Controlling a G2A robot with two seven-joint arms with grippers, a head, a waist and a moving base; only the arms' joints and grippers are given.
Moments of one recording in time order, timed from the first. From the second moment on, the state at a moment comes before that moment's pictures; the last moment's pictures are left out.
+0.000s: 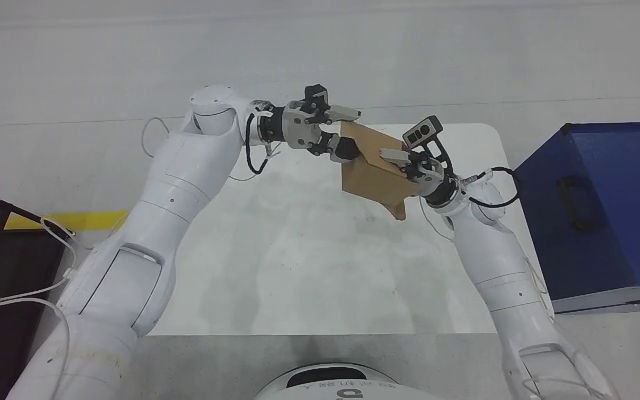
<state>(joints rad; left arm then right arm) 0.49 -1.36 -0.85 -0.85 -0.89 0.30 -1.47 -1.15 -1.25 1.32 -1.32 0.98 -0.08 1.30</state>
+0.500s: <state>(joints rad) 0.52 -1.34 -0.87 -0.89 -0.79 0.29 -1.50 -1.14 -1.25 1.31 -1.31 0.99 -0.08 1.29</state>
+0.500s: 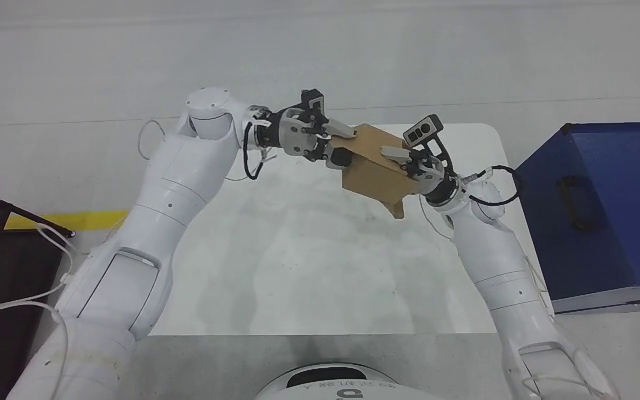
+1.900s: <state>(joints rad) 0.54 -1.28 -0.81 -1.00 -0.67 0.37 -1.44 -1.14 -1.26 1.31 -1.29 1.02 -0.09 1.30</state>
